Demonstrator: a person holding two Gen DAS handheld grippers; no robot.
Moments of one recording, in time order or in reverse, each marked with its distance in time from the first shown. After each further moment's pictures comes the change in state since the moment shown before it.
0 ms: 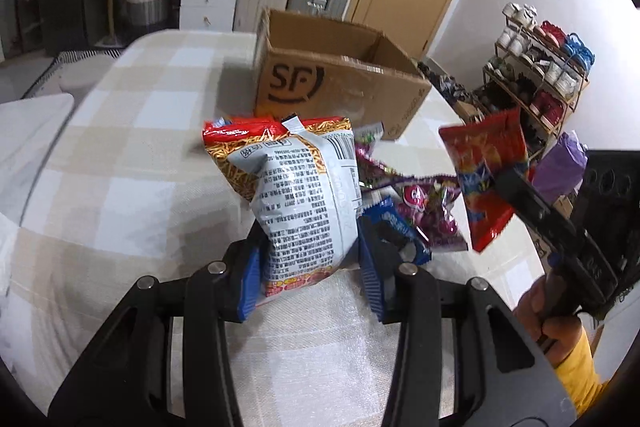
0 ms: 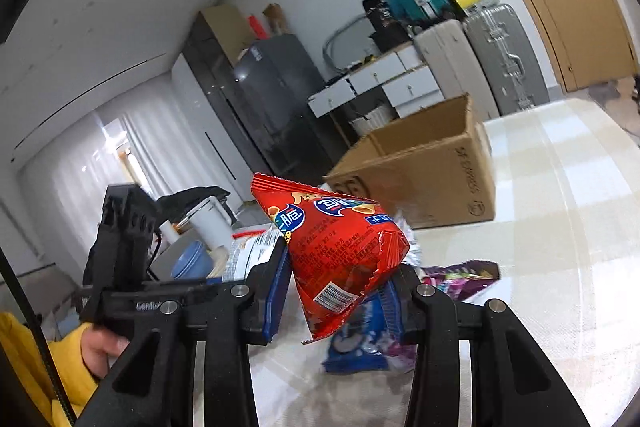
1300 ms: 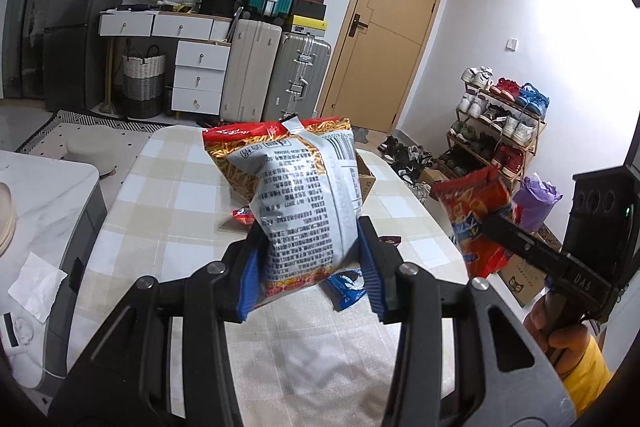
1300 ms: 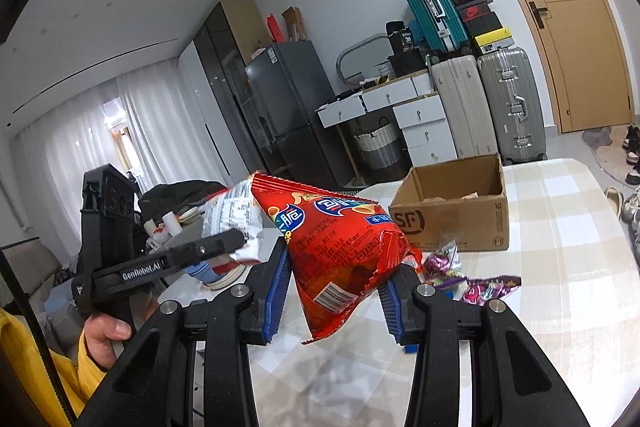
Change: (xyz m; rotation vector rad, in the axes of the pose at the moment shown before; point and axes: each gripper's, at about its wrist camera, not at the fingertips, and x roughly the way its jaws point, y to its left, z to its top) left arm -0.269 0.025 -0.034 0.048 -0.285 -0.090; right arm -0.075 0.144 0.032 -0.115 -0.026 -0.066
